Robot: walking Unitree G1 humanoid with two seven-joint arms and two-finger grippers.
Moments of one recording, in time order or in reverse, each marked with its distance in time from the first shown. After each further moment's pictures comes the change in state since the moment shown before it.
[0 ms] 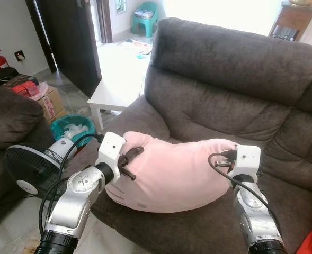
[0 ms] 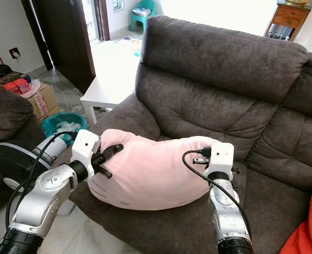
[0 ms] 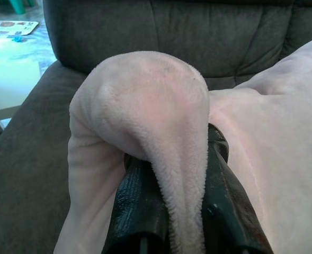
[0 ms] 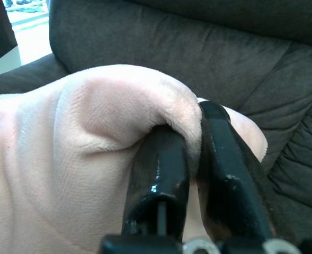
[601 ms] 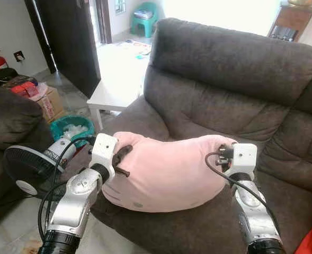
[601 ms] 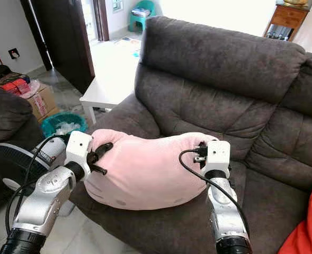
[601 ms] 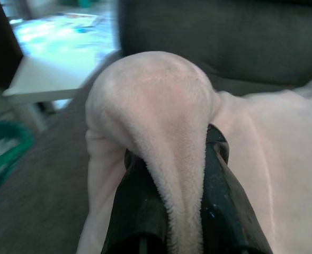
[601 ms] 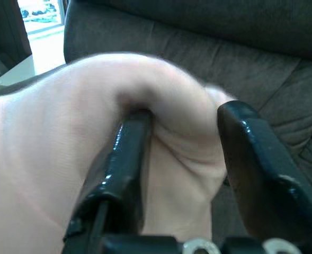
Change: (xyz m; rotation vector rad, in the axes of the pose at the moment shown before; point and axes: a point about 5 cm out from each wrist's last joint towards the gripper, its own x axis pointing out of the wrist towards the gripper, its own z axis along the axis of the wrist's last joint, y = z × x) left arm 0.001 0.027 -0.019 -0.061 0.000 0.316; right arm 0.002 0.007 0.009 -0.009 -0.047 0.036
